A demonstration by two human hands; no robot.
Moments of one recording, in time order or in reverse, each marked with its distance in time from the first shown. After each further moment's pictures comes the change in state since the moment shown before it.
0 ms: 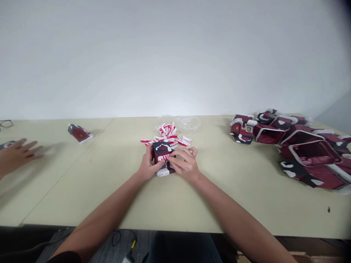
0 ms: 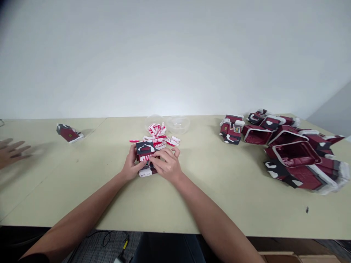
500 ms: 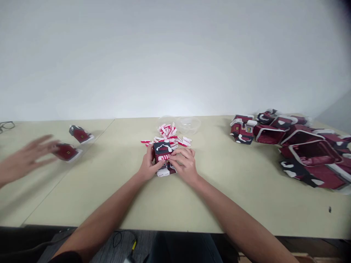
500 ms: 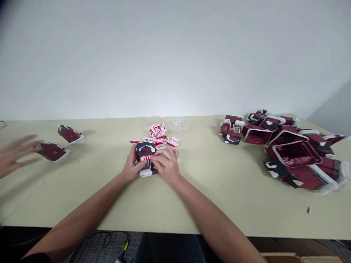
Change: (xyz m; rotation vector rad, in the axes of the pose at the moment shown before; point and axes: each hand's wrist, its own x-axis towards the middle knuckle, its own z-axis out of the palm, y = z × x) left_hand 0.000 -0.003 -0.001 -0.028 -0.021 -0.003; right_hand -0.001 -0.007 0.008 0.124 0.085 0.171
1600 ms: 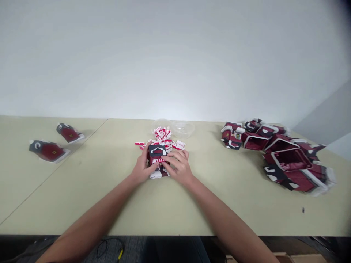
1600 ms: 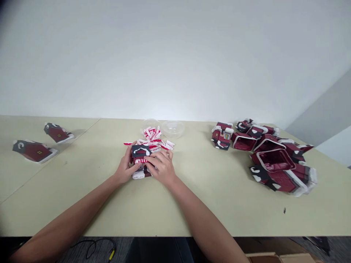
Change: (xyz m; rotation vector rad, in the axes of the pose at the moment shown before) left_hand 0.000 0.003 -0.002 0.087 -0.019 -0.047; right_hand 0.005 0.007 -0.008 -0.135 -0.113 -0.108
